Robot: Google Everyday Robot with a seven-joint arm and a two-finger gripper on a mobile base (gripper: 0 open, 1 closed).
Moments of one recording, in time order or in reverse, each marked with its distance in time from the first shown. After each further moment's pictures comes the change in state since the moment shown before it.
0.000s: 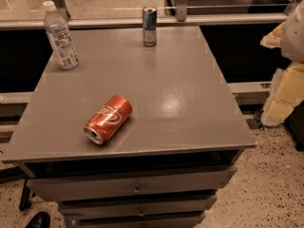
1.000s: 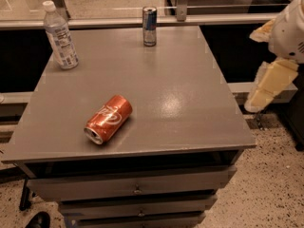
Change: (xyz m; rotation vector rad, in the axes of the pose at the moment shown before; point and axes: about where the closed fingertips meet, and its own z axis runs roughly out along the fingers) arm -0.012 -0.035 0.025 0.048 -0.117 -0.002
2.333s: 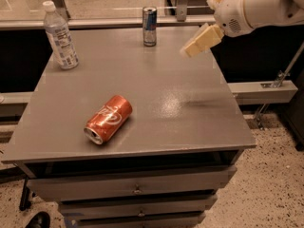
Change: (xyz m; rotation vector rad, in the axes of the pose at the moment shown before) arm -0.119 -0.138 0.067 0.189 -0.563 0.127
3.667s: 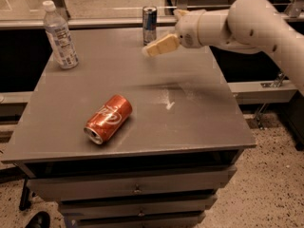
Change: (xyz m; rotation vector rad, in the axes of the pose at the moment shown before) arm -0.025 0.003 0.113 0.003 -0.254 0.128
